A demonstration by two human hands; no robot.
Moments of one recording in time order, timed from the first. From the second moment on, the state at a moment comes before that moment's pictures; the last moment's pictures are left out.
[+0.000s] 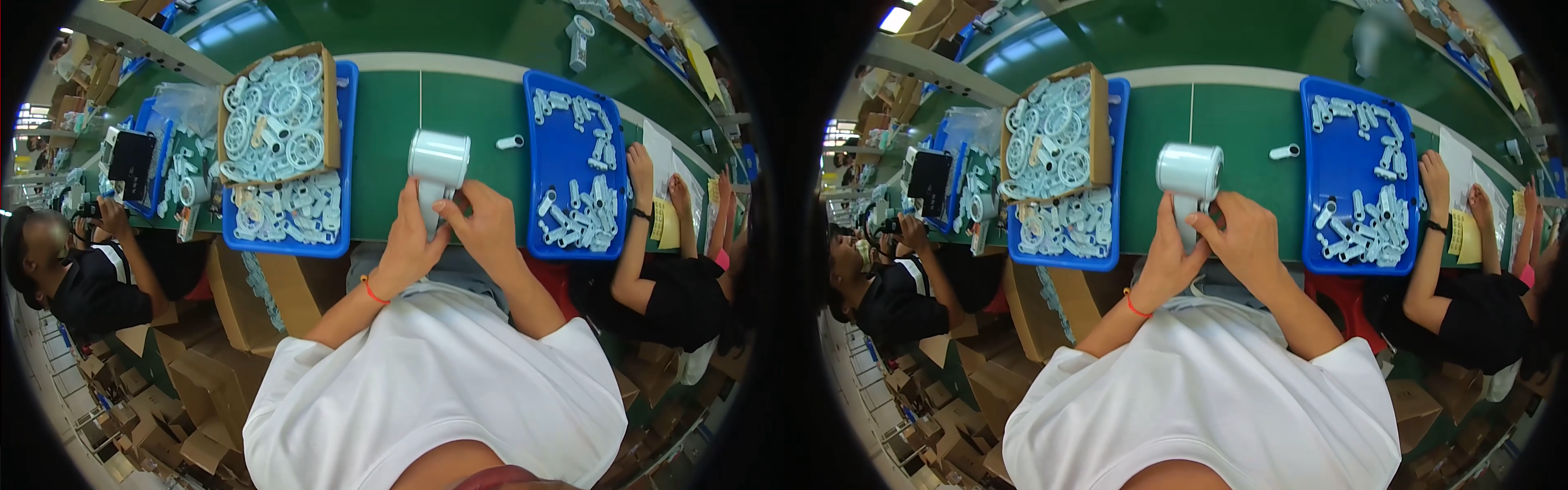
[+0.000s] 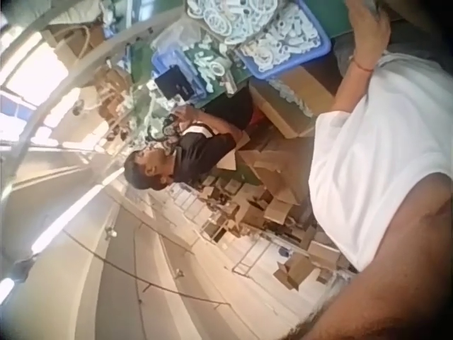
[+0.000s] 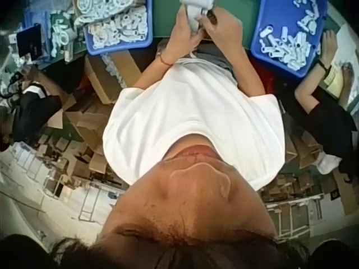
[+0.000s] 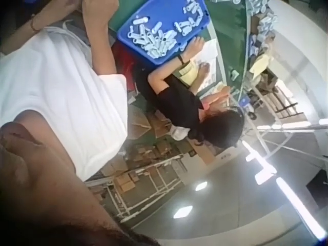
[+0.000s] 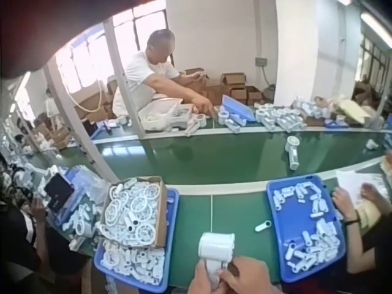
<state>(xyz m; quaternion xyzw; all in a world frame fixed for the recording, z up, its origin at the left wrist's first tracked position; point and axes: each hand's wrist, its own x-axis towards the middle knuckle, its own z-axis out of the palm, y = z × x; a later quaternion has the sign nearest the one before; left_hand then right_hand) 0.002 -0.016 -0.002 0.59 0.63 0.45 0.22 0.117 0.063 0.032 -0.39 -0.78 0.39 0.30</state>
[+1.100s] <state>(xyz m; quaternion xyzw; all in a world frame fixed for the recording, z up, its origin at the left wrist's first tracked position) 0.013 -0.018 0.014 0.48 0.65 0.48 0.35 0.111 0.066 0.014 -0.35 -0.78 0.31 0.43</state>
